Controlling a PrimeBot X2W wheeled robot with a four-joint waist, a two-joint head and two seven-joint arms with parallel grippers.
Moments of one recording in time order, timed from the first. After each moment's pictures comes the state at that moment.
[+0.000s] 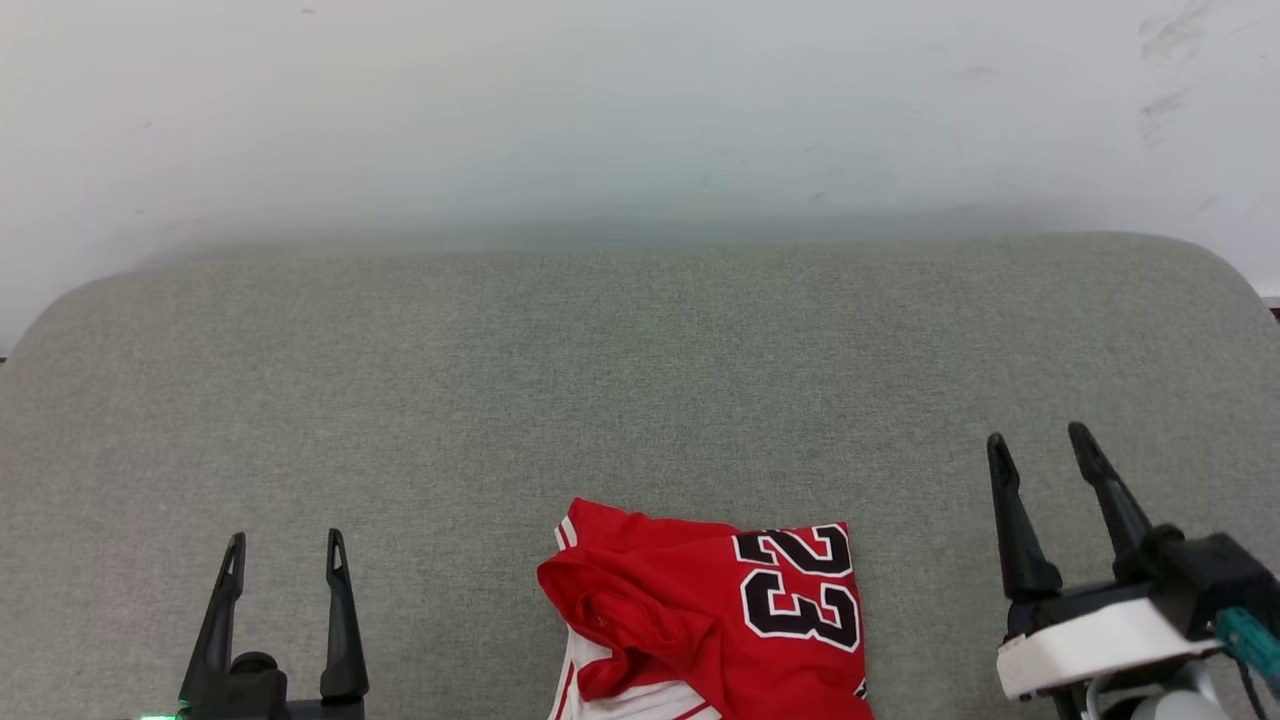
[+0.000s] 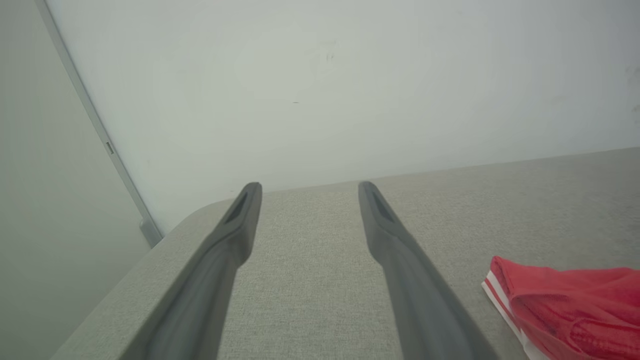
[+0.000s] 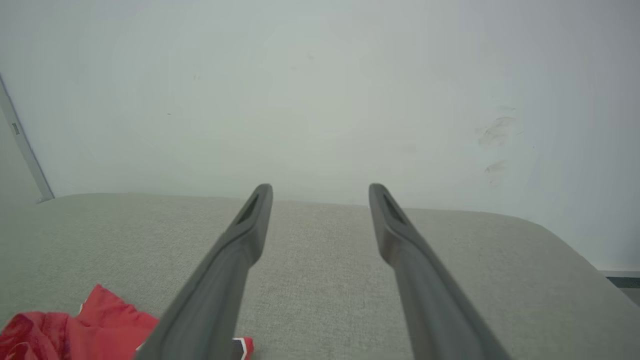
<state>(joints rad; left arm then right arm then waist) 0.19 0.16 -0.04 -0.13 0.01 0.20 -0.26 -0.07 -0.10 0.00 0.10 0.13 0.13 -0.25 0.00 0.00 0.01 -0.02</state>
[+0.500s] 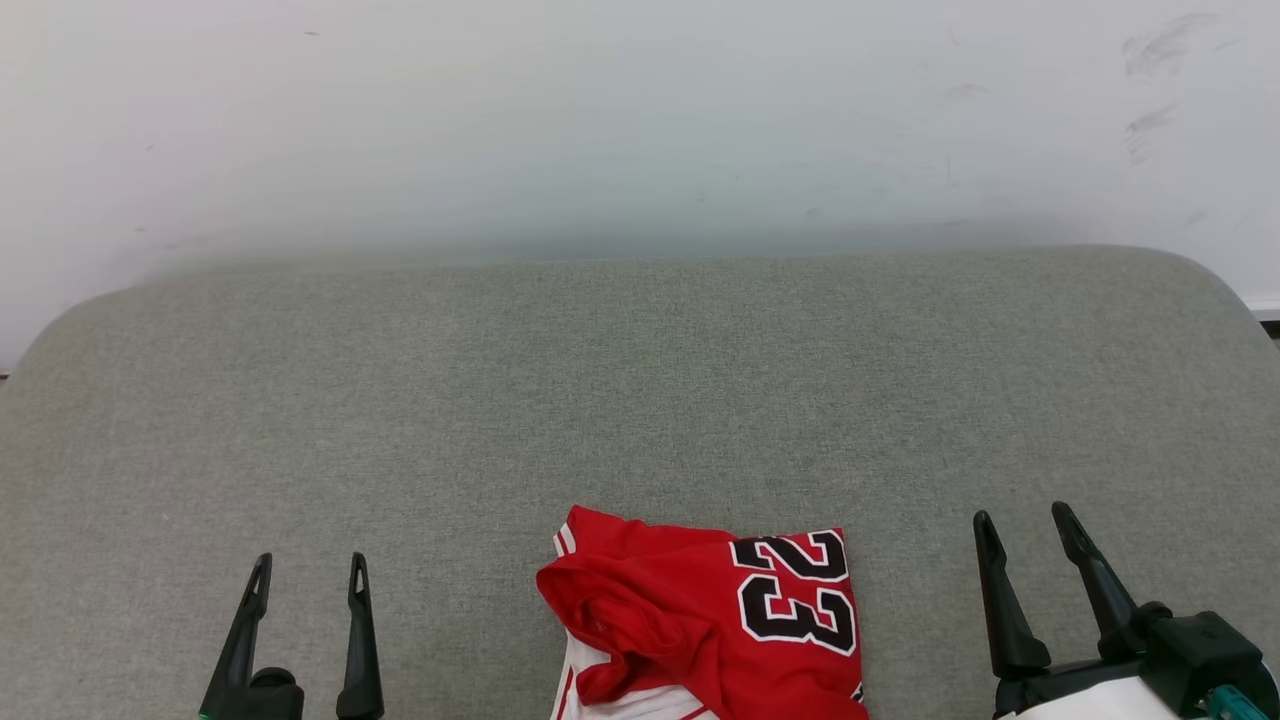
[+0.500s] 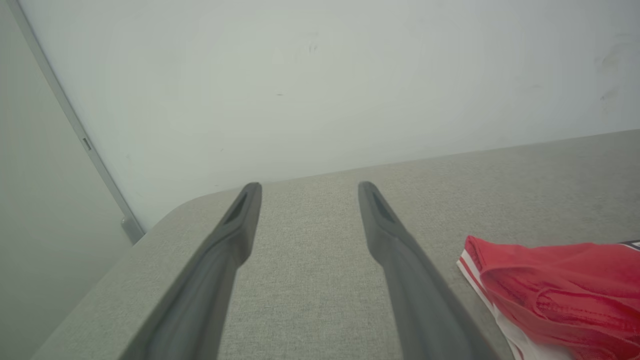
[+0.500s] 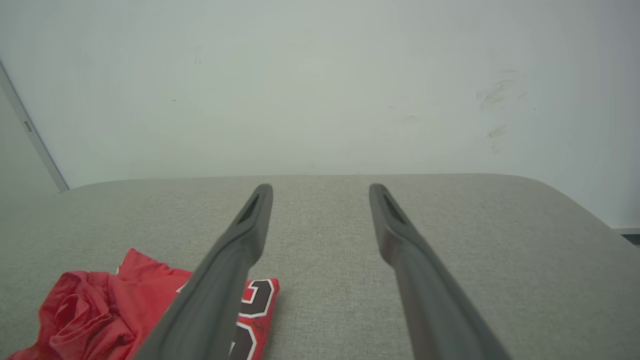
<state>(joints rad) 0.21 0.18 -0.07 -0.11 -0.01 0.18 -0.26 0.11 -0.05 0.00 0.02 0.14 0.13 -0.25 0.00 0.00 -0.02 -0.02</state>
